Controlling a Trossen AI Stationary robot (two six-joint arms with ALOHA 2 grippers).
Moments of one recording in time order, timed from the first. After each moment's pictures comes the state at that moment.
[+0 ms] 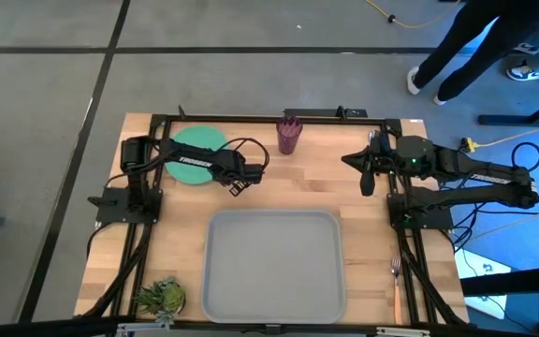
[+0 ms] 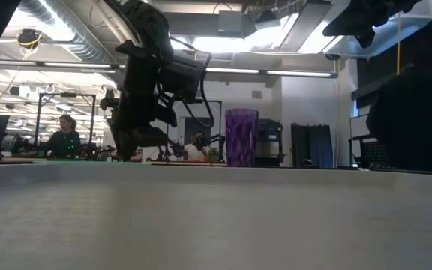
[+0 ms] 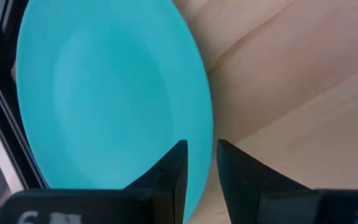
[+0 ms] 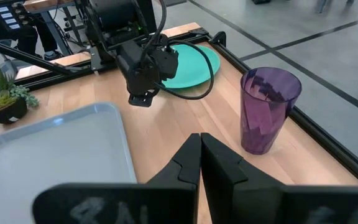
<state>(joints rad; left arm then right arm) 0.19 1.87 1.18 -1.05 -0.50 -0.76 -0.13 0.69 0.79 -0.49 0.16 0.20</state>
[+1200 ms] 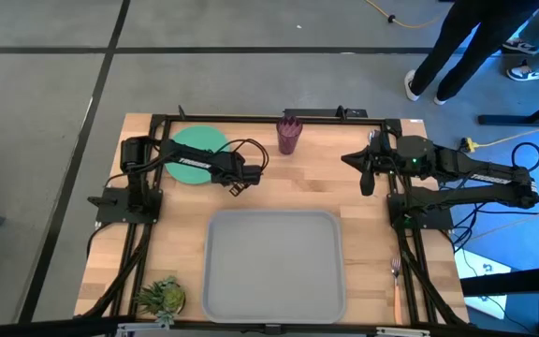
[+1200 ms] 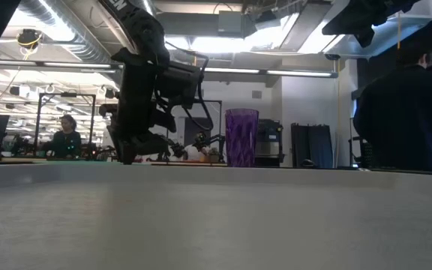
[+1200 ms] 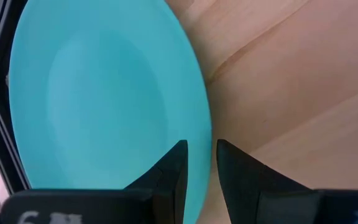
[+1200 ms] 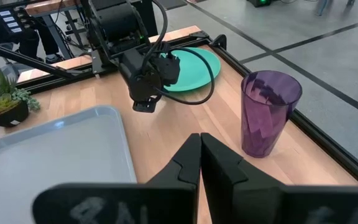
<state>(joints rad) 0.19 1.87 1.12 -0.95 -0.54 -0.75 -0.13 0.69 0.79 -0.48 0.16 0.20</state>
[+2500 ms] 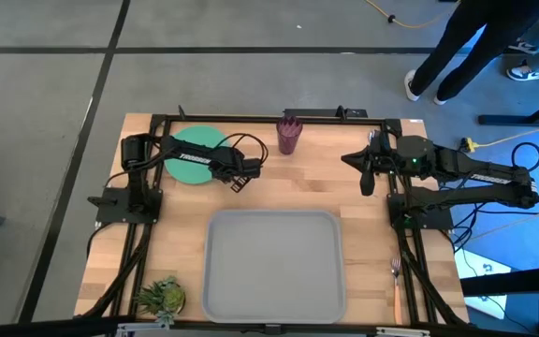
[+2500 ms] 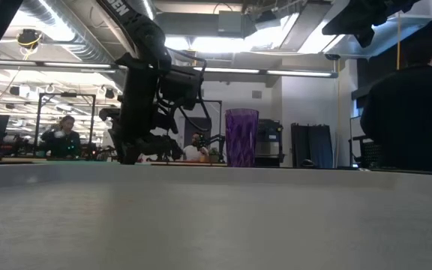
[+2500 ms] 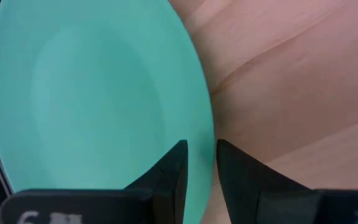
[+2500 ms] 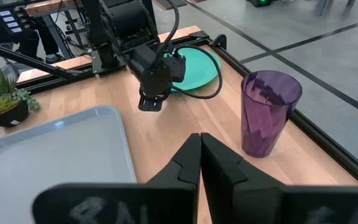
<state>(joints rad) 0.25 1.88 1.12 -0.90 -0.49 -0.73 -0.13 0.69 0.79 -0.48 0.16 0.20</state>
